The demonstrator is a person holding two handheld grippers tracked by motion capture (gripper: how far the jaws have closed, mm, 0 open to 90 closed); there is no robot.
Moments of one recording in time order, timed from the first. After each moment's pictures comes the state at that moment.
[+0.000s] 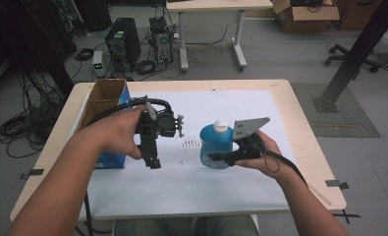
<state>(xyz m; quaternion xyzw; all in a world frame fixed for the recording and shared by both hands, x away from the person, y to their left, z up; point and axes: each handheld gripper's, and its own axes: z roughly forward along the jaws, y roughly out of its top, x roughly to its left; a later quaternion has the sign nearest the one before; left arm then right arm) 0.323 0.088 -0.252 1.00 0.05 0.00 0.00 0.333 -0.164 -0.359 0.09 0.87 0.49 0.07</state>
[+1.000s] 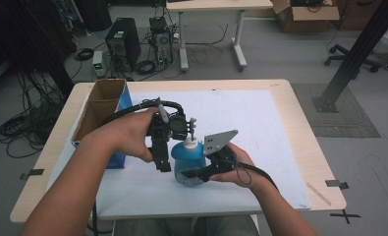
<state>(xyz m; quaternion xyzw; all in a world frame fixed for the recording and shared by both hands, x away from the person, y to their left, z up) 0.317 0.065 -0.252 1.00 0.03 0.00 0.01 0.313 -0.097 -0.383 0.04 0.87 0.50 0.01</state>
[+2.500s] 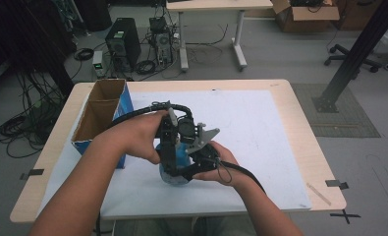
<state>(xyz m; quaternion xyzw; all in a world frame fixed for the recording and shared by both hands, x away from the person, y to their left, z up) 0.315 0.048 -0.259 1.00 0.02 0.00 -0.01 0.316 -0.057 -0.382 0.04 0.87 0.50 0.00</state>
